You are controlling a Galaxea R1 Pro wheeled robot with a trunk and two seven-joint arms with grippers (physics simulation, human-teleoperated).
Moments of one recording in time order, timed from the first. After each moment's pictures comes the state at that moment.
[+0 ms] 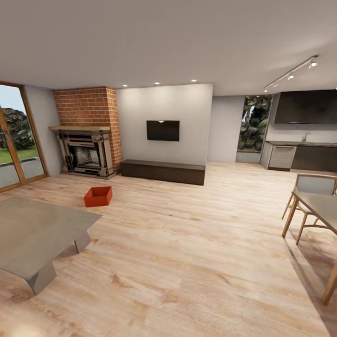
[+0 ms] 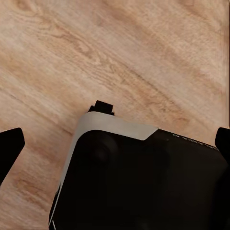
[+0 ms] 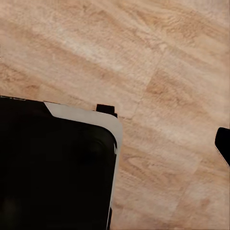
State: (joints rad) left arm -0.23 0.00 -0.10 0.00 0.42 0.03 0.08; right arm -0.13 -0.04 0.34 0.03 -0.19 -0.17 0.02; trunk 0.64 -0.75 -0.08
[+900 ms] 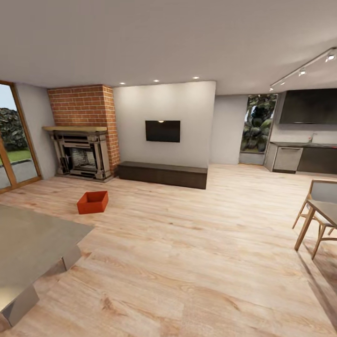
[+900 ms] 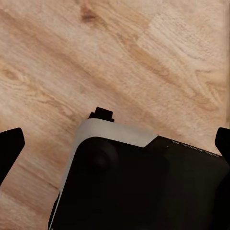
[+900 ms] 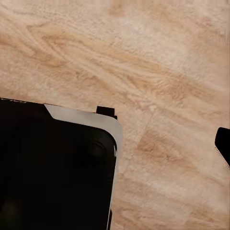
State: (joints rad) left arm -0.23 0.00 -0.10 0.00 0.42 0.00 0.08; right arm -0.13 -0.04 0.34 0.03 -0.19 -0.18 0.02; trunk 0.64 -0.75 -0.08
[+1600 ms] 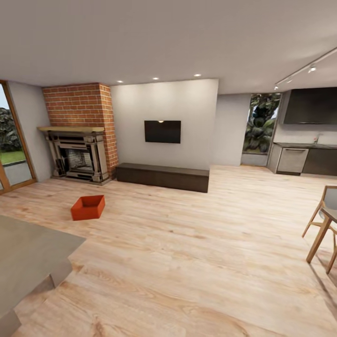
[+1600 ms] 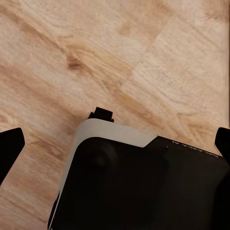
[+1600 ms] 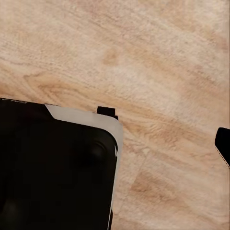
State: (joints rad) left arm -0.23 0.00 -0.10 0.00 0.42 0.00 0.08; right arm -0.13 -0.04 0.34 0.03 -0.19 -0.18 0.02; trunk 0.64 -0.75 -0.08
